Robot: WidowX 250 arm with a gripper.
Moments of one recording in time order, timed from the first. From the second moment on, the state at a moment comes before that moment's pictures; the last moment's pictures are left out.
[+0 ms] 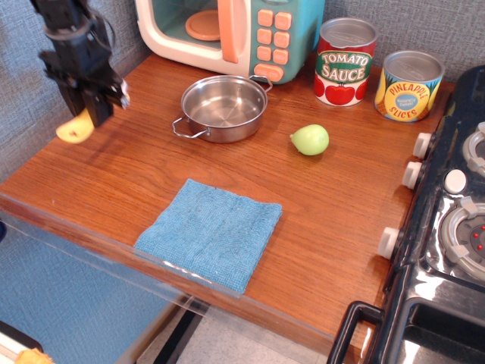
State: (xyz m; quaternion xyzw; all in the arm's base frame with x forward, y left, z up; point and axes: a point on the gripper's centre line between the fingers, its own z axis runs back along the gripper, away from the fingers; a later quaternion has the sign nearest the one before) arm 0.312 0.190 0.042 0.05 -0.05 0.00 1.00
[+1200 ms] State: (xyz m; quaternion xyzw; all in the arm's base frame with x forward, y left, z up) arm 0.313 0.178 0.027 0.01 -0.07 -0.02 1.00
